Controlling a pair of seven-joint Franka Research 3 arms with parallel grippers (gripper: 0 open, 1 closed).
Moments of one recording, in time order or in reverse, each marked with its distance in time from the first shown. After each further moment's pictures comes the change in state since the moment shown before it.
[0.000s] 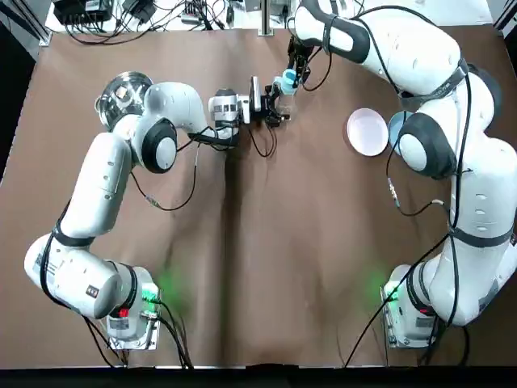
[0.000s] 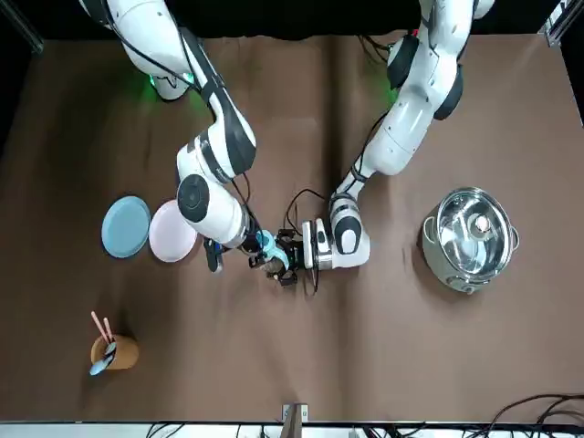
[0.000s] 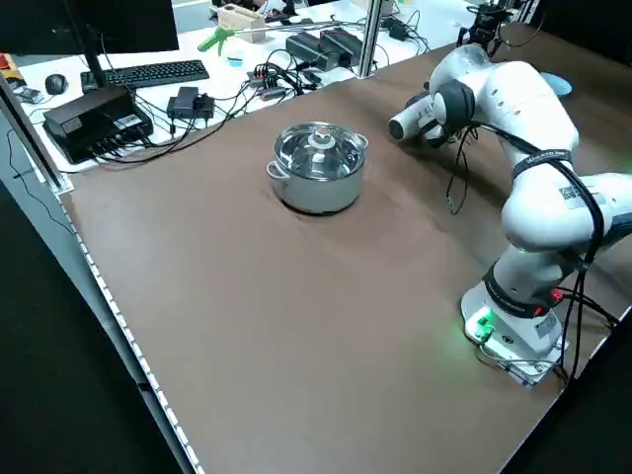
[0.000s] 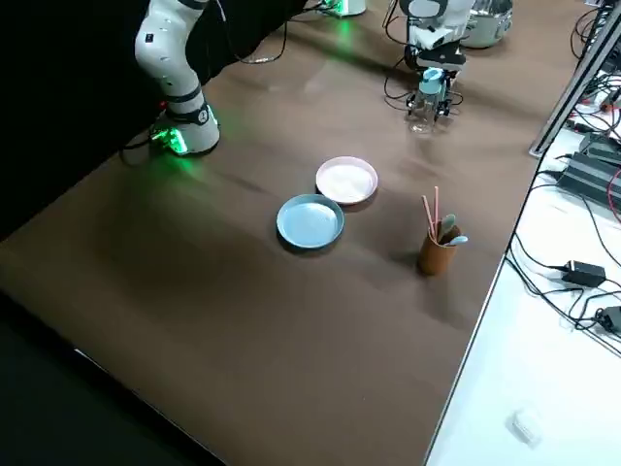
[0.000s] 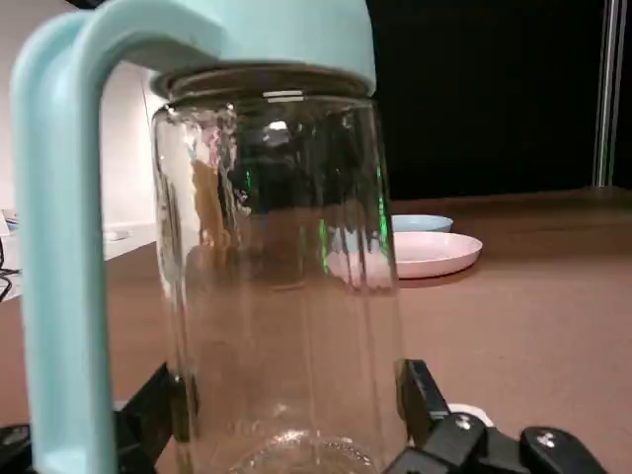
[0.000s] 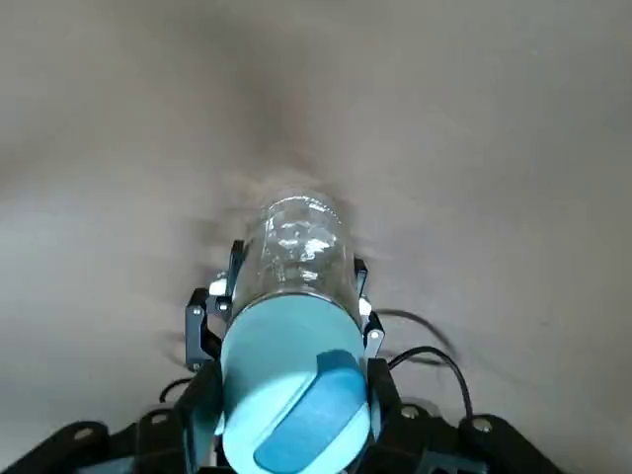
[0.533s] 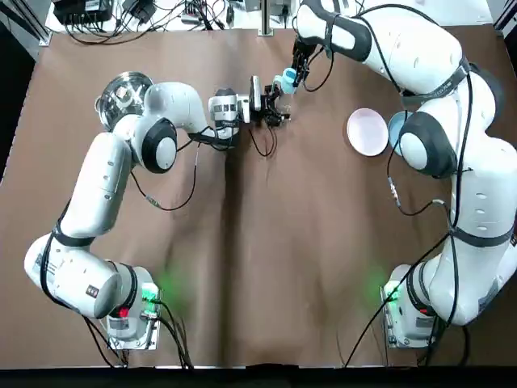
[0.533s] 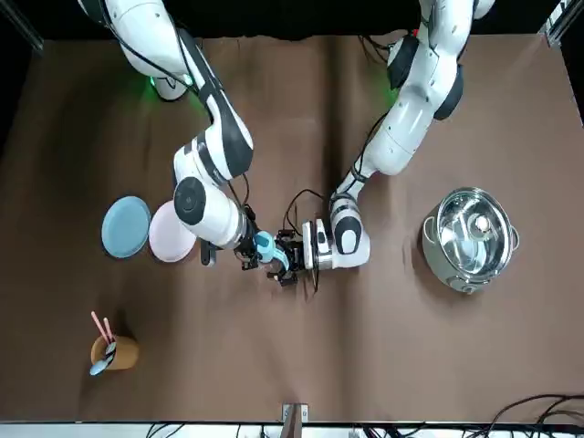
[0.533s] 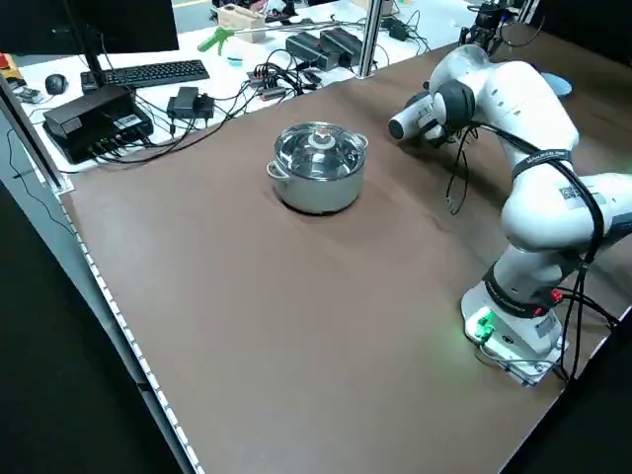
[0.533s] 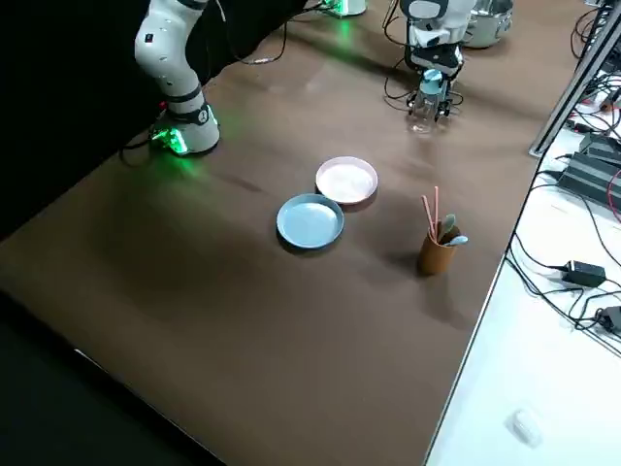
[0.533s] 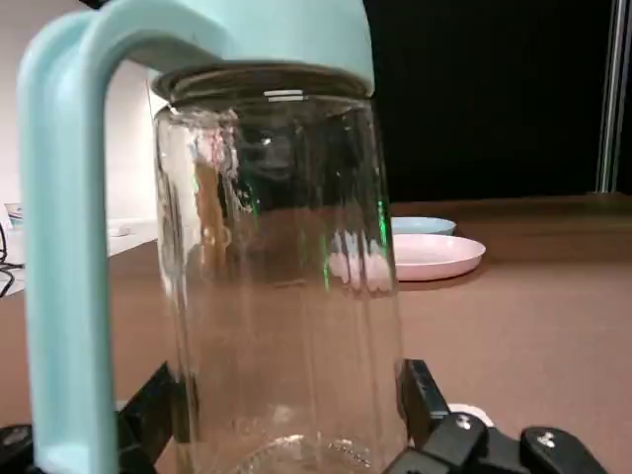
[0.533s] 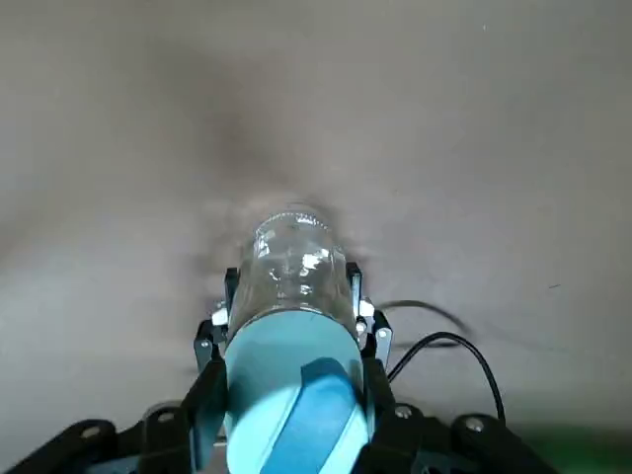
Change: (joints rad) left arm 0.000 0.000 -0.001 0.002 -0.004 0.003 -0.019; right arm -0.012 -0.001 -0.003 0.000 0.000 -0.009 0.166
